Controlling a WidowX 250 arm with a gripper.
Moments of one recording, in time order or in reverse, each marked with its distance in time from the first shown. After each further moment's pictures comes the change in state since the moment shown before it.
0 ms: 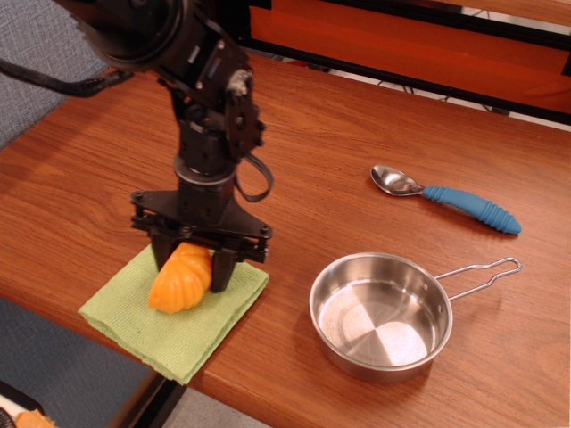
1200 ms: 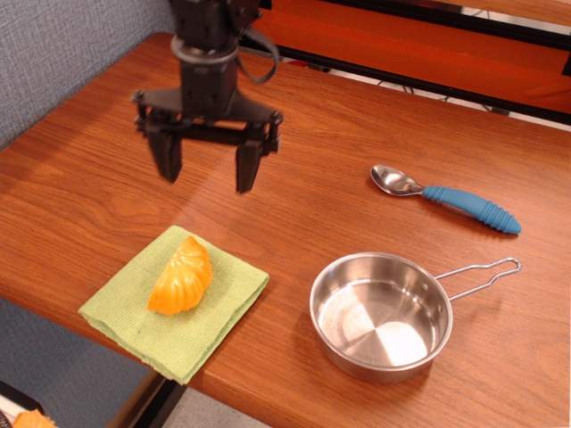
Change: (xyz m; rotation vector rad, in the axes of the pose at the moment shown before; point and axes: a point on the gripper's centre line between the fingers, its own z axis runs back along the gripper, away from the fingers) arm 0.053 0.005 0.058 -0.039 -0.070 0.082
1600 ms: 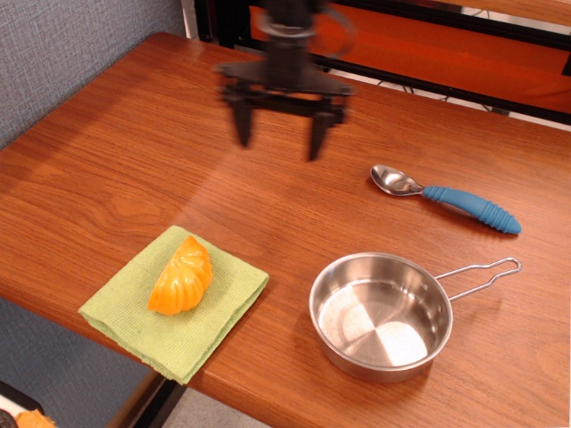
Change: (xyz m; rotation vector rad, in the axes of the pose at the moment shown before) arm 0.049 -0.066 -0.007 -0.030 -0.019 -0.111
